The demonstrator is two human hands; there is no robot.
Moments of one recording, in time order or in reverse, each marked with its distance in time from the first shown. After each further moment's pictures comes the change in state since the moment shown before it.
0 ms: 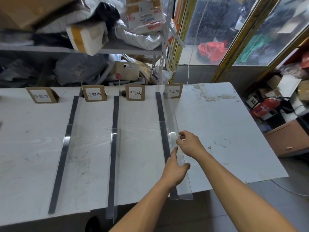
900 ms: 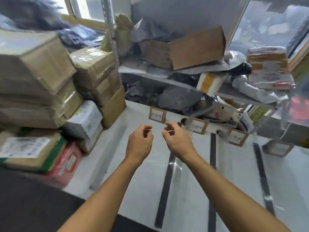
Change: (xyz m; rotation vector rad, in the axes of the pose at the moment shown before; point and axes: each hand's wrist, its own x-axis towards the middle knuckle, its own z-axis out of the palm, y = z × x) left_hand -0.141 -0.045 -0.502 0.087 0.939 0.225; right_hand -0.105 -0.434 0.230 0.138 -0.122 -0.665
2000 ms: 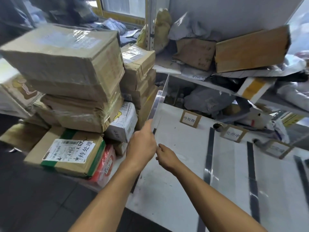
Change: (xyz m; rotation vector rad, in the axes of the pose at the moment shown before) left_hand 0.045 -0.054 -0.143 0.297 -0.008 0.067; right_hand 0.024 -0.047 0.193 0.073 -0.429 0.307
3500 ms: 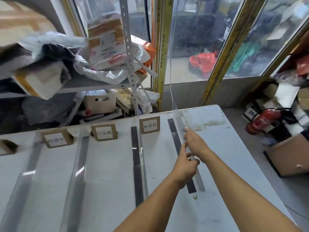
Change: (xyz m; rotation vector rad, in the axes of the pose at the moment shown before) left_hand -0.240 0.534 0.623 -0.597 -1.099 -0.225; right_hand -0.237 0.519 -0.617 0.298 0.627 0.302
